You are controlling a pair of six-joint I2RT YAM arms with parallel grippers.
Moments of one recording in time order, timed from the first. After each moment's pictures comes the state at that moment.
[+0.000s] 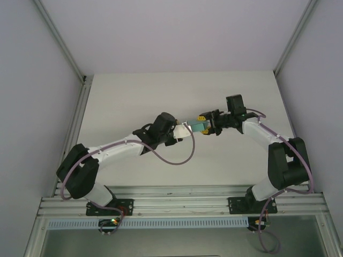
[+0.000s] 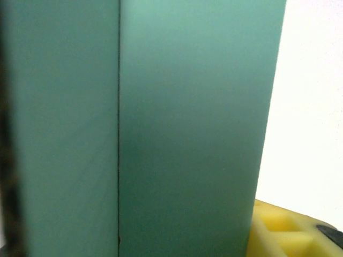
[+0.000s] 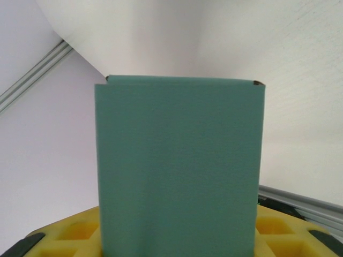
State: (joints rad) left arm -0.88 1.53 0.96 -0.11 -0.06 0.66; right arm 0.18 1.54 0.96 -0.28 -0.85 1.51
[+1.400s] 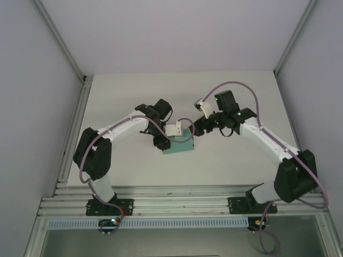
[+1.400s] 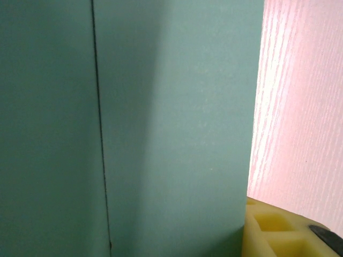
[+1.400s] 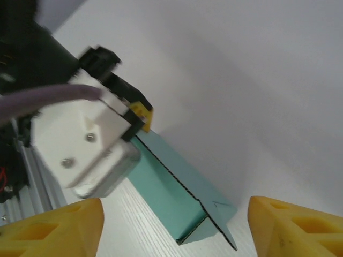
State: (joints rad) left arm -0.71 1.78 1.36 -0.96 0.28 0.73; right arm 0.37 1.44 1.12 -0.56 -0.56 -0.13
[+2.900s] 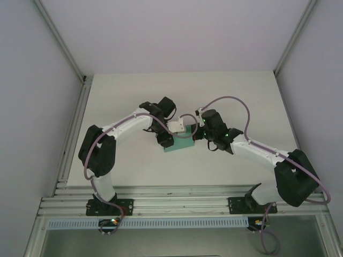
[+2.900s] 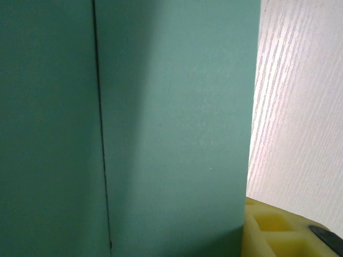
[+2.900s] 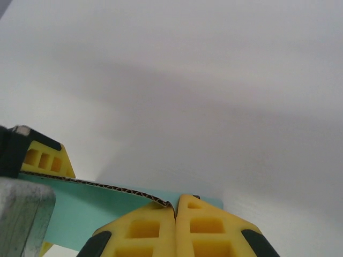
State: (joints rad) left arm -0.72 1.84 1.43 -0.97 0.23 0.61; right arm 0.58 1.39 0.80 -0.09 -0.01 0.39
